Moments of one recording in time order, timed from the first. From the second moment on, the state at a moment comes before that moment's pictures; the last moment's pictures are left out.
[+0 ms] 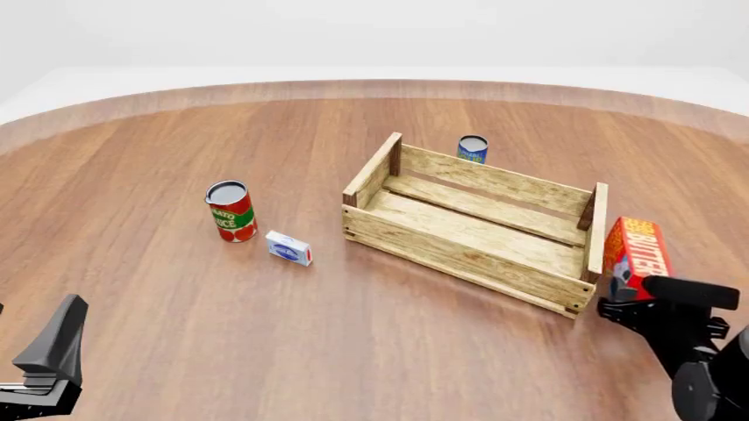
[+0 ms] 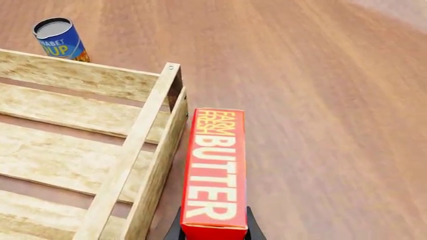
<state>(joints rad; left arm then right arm) 0.00 0.00 0.00 0.00 0.00 -0.26 1.93 -0.25 -1.22 -0.03</state>
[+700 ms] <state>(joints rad) 0.00 0.00 0.00 0.00 0.00 -0.27 1.73 -0.12 -1.21 -0.02</state>
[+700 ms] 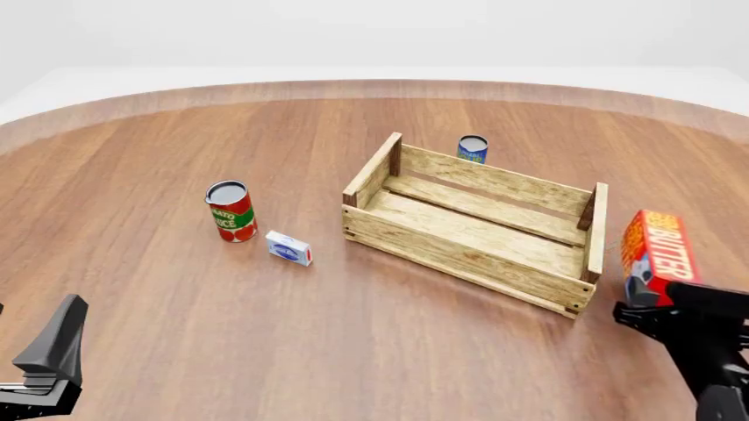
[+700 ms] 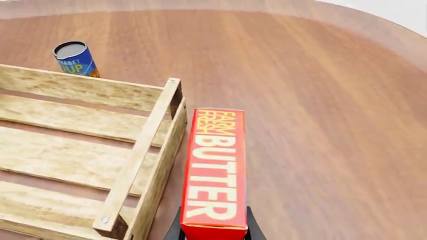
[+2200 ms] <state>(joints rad) 0.00 0.00 0.00 0.00 0.00 -0.20 0.78 0.00 -0.62 -0.08</state>
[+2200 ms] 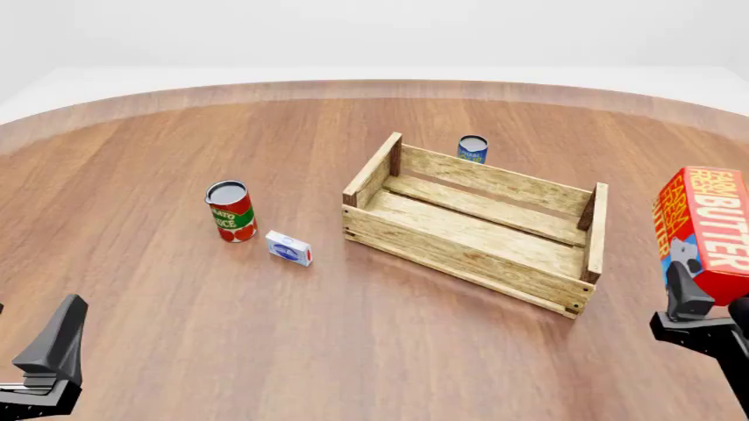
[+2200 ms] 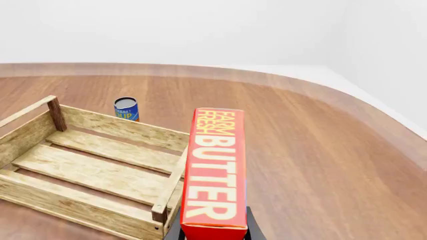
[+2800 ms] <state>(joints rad) 0.00 0.00 0.00 0.00 0.00 -0.08 0.51 -0.14 -0.28 -0.11</state>
